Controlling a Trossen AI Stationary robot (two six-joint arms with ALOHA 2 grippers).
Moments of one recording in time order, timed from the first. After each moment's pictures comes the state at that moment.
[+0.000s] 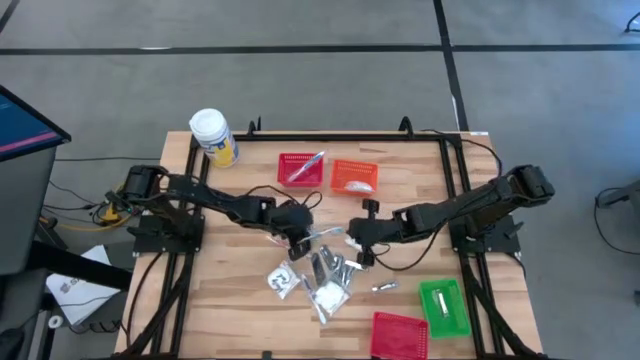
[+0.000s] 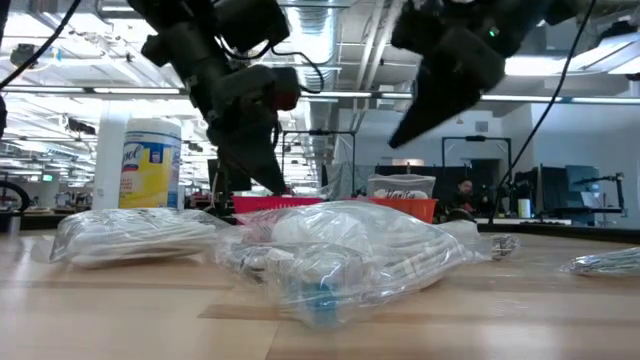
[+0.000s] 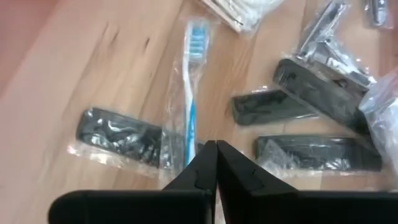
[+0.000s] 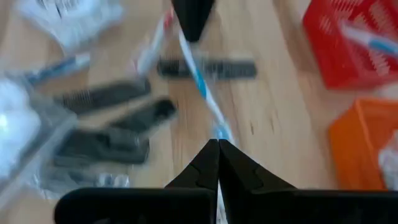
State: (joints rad) left arm -0.07 1.67 0.90 -0.16 -0.10 -0.35; right arm 0.24 1.52 0.91 -0.25 0.36 0.16
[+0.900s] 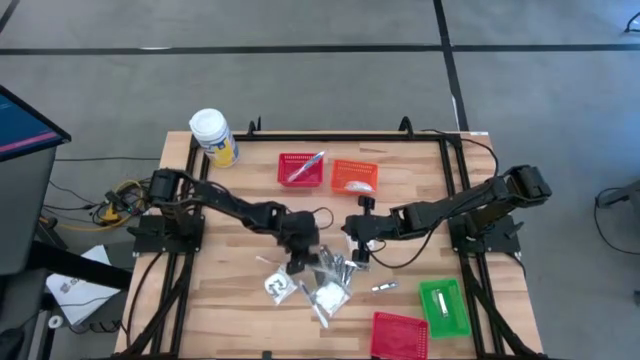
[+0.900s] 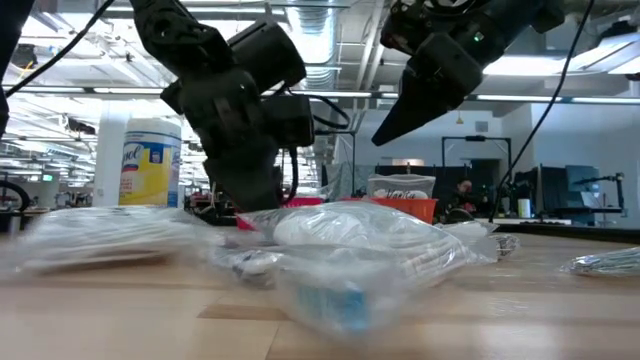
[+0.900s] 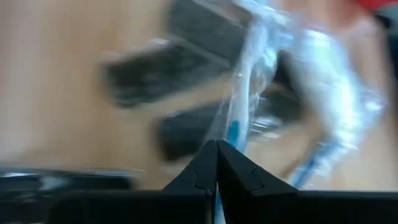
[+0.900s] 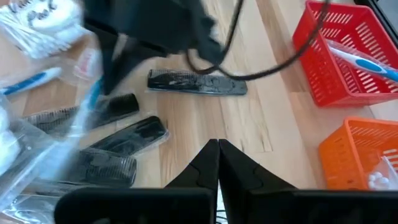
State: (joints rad) left arm -0.07 1.84 0.90 0.00 0.37 -0.27; right arm 0.21 1.54 0.91 -0.18 0.37 0.11
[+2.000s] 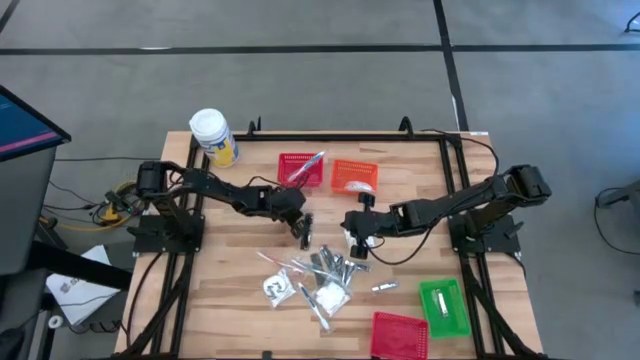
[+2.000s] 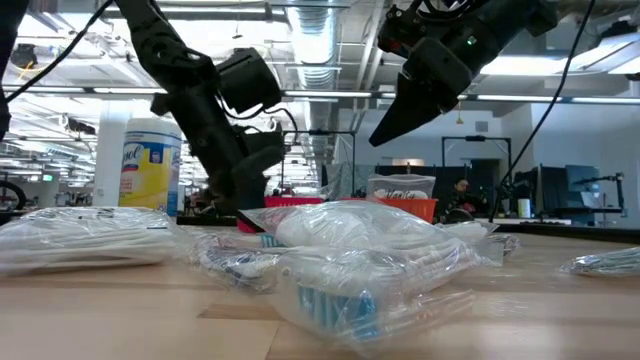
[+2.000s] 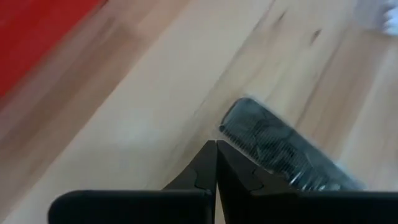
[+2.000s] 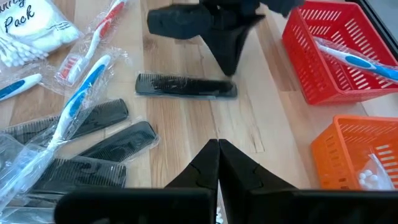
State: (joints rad) left arm 0.11 1.77 0.77 0.02 -0.14 -0.45; right arm 0.18 1.54 0.91 -0.17 0.37 0.12
